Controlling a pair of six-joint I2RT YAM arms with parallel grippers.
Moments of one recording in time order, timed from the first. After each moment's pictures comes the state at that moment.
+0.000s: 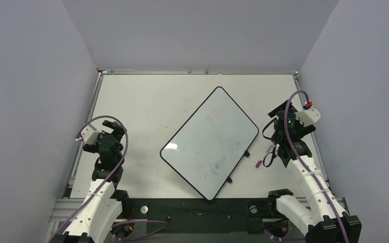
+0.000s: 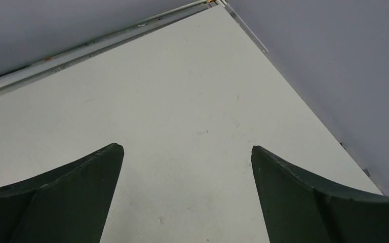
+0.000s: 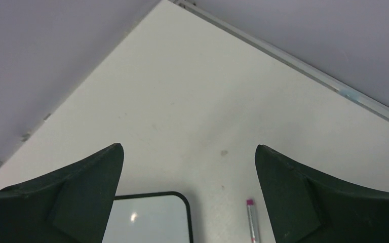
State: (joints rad) left arm -0.08 0.71 0.31 0.20 -0.65 -0.66; right arm 0.16 0.90 0.71 -0.16 0.73 0.64
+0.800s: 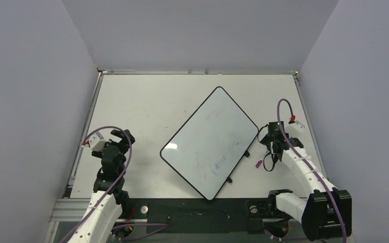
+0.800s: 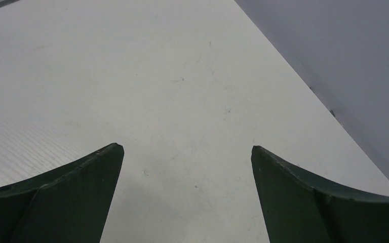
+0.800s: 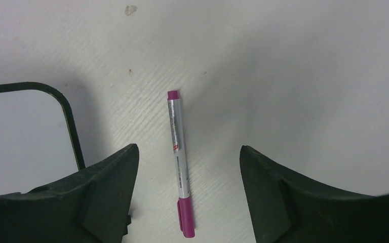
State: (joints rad) left arm -0.13 0.49 0.17 0.08 -0.49 -0.75; right arm 0.10 1.06 0.62 -0.59 0.49 0.78
